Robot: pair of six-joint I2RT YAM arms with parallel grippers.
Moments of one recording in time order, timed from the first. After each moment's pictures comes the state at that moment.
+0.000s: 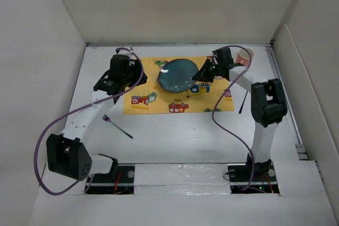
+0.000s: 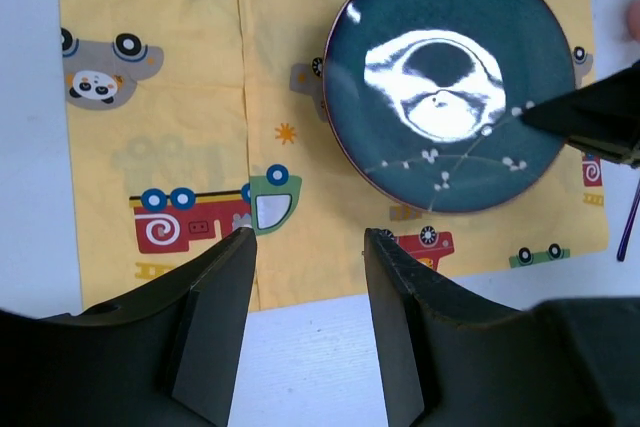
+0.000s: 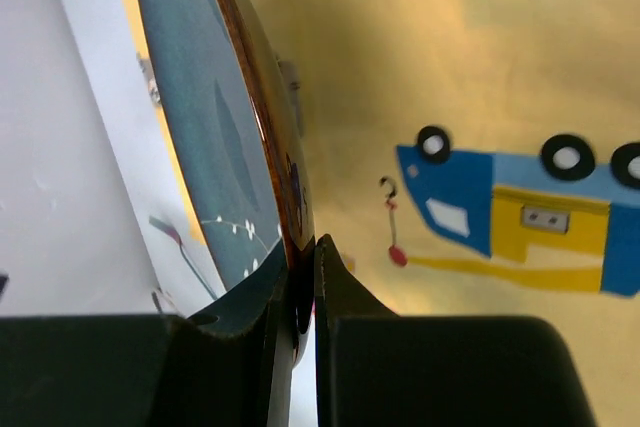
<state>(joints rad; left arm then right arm) -0.32 1.31 1.12 -0.40 0.00 -0.45 0.25 1.97 1.43 -0.23 -0.52 0.78</state>
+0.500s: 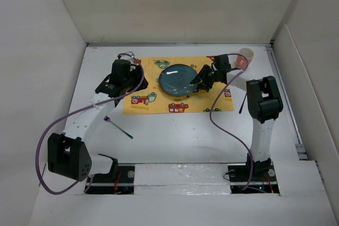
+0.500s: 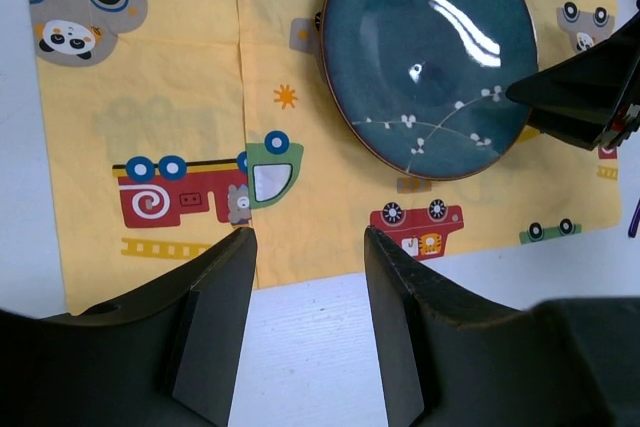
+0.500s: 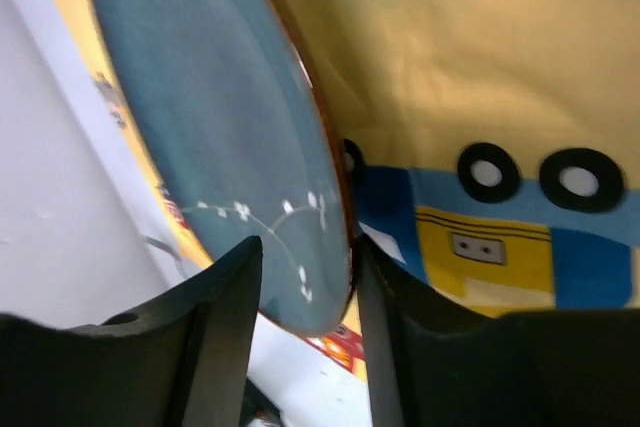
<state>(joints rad) -0.32 1.30 1.04 -0.39 0.03 -0.46 0.24 2.08 1.39 -0.17 -0.53 0.88</state>
